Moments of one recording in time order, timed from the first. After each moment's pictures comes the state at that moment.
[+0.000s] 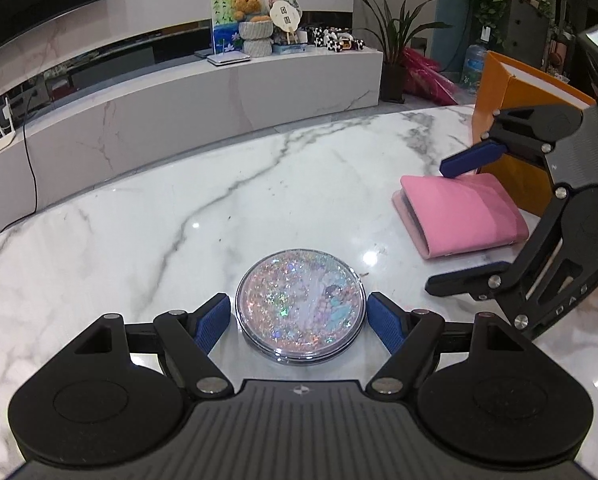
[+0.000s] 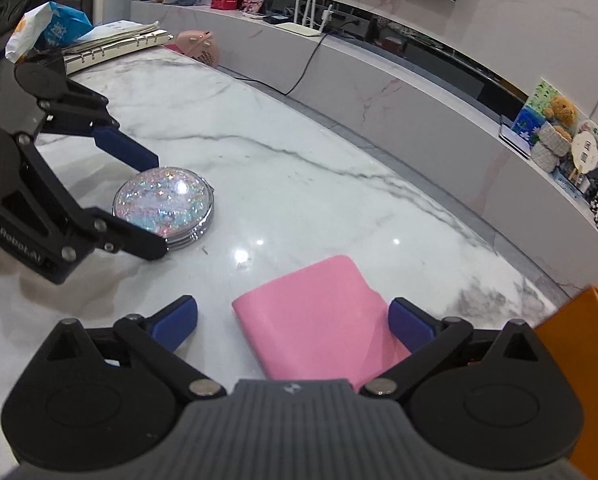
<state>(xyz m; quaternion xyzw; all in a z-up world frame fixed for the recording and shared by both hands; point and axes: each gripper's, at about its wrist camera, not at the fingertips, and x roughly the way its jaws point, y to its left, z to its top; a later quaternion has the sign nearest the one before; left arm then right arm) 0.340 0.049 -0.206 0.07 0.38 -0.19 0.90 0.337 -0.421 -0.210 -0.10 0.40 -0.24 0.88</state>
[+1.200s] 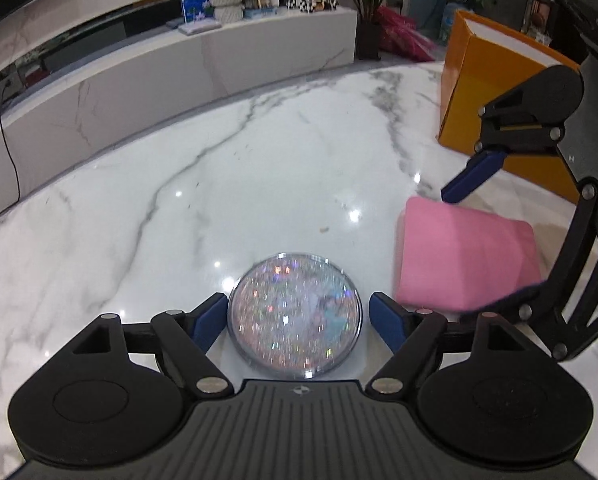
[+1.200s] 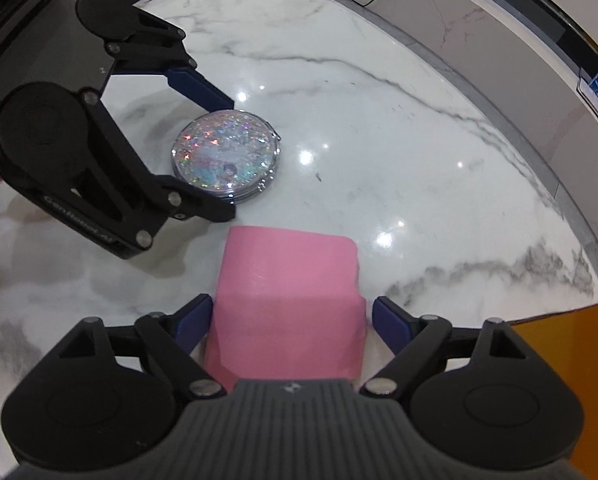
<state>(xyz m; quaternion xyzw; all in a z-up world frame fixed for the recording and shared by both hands) 0.330 0.033 -0.200 0.10 0.43 -0.22 0.87 0.354 -0.394 -0.203 -0.05 0.55 -0.15 0.82</state>
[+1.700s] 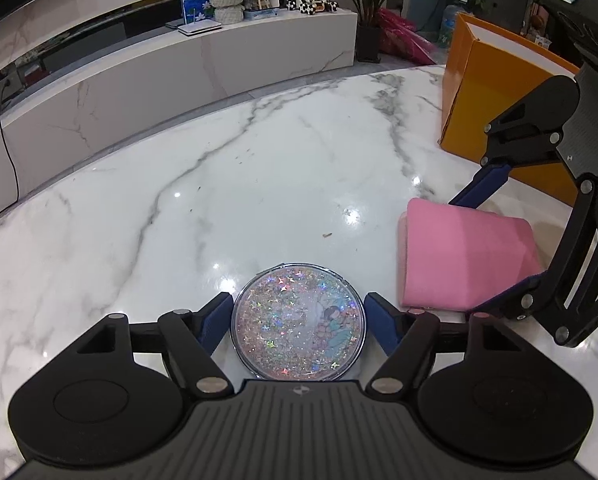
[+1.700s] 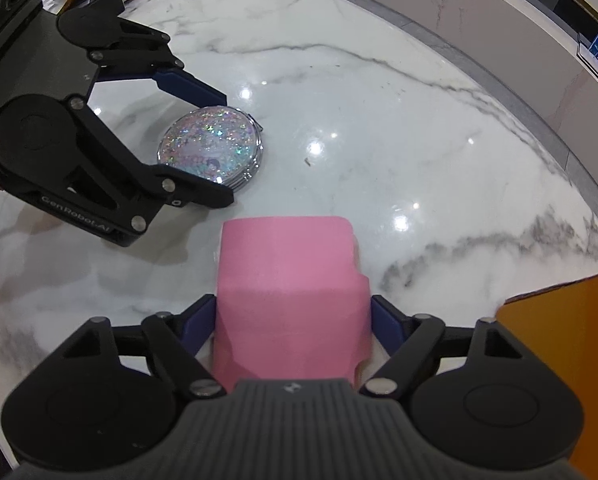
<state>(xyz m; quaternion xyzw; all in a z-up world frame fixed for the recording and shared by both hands) 0.331 0.037 -0.197 0.09 0.44 -0.22 0.86 0.350 -0.405 -0.202 -0.01 0.56 -0.14 0.82</state>
